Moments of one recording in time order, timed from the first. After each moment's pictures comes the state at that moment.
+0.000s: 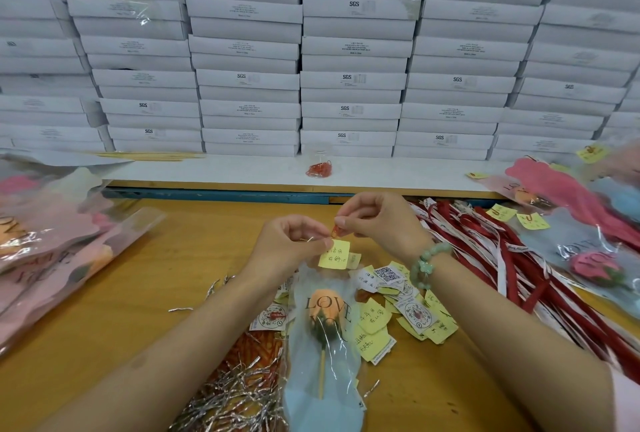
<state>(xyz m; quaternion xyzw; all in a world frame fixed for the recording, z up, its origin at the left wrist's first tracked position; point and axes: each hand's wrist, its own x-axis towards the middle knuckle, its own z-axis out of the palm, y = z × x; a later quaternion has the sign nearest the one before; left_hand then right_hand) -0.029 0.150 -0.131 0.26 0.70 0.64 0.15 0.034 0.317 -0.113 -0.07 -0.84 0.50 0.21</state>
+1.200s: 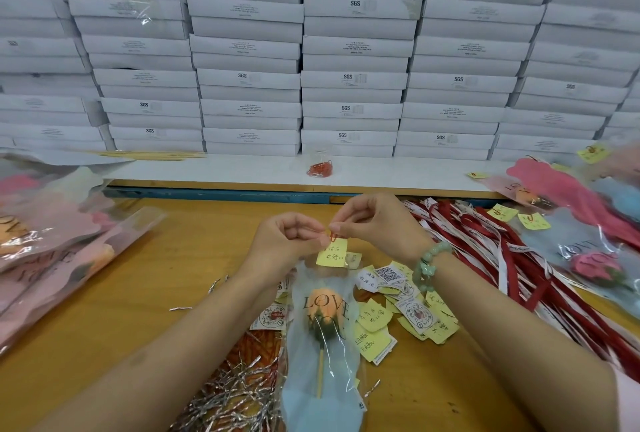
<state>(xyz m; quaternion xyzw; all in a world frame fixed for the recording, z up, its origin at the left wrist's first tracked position) -0.035 0.149 -0.134 0.25 0.68 0.67 0.16 0.033 0.318 -0.111 -0.01 -0.87 0.45 0.18</state>
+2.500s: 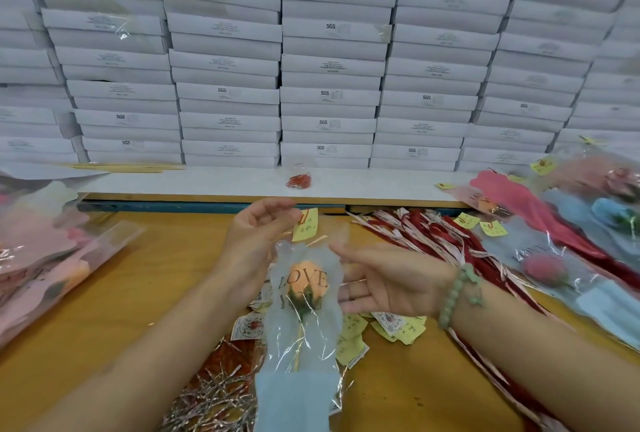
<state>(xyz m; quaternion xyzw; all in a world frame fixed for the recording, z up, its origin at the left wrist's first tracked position) -0.028 0.152 -0.106 0.20 0.54 0.80 0.17 0.098 0.301 -0.091 -0.12 -0.63 0.76 -0.13</state>
